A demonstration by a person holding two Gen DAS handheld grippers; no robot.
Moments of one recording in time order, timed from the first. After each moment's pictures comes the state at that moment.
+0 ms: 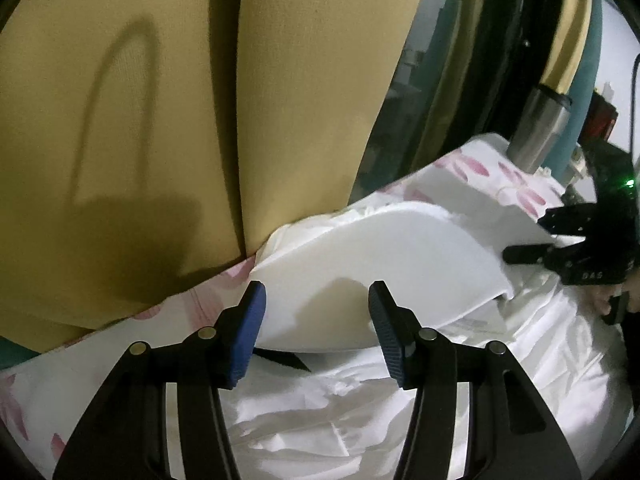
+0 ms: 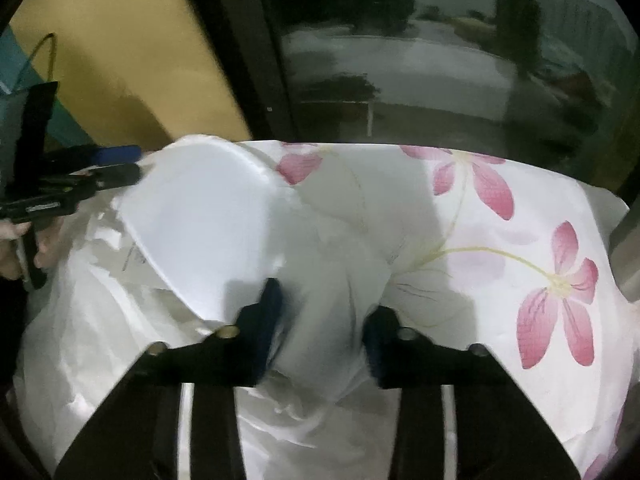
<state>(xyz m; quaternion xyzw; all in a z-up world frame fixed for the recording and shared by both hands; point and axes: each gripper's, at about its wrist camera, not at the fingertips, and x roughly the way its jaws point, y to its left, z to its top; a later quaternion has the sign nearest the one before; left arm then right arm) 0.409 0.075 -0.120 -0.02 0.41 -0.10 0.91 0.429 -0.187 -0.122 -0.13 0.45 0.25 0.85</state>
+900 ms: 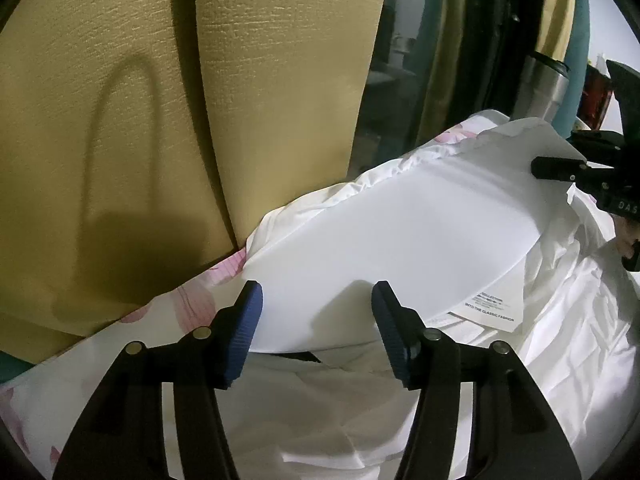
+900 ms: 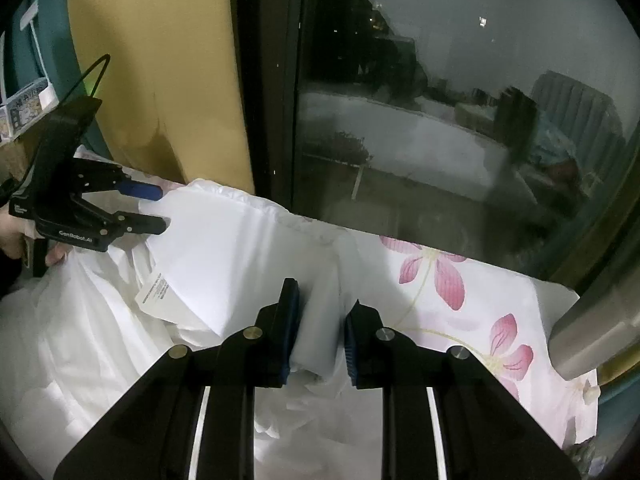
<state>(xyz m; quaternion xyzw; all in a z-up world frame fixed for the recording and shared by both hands) 0.410 0.071 -0.139 0.02 0.40 -0.11 0.91 0.412 -0.174 -0.082 -0.21 0.33 0.25 0.89</state>
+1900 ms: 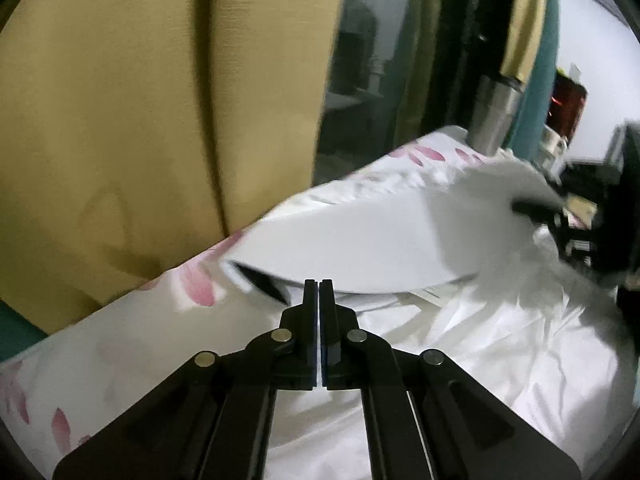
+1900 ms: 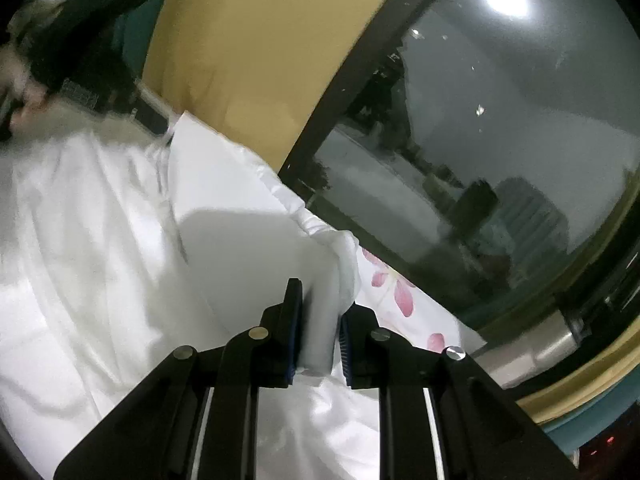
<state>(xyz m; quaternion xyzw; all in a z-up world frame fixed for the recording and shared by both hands) 0.360 0.077 -0.102 0.00 0.37 -0.14 0.92 0.314 -0.142 -0.108 -0.42 0.20 0.17 0.87</state>
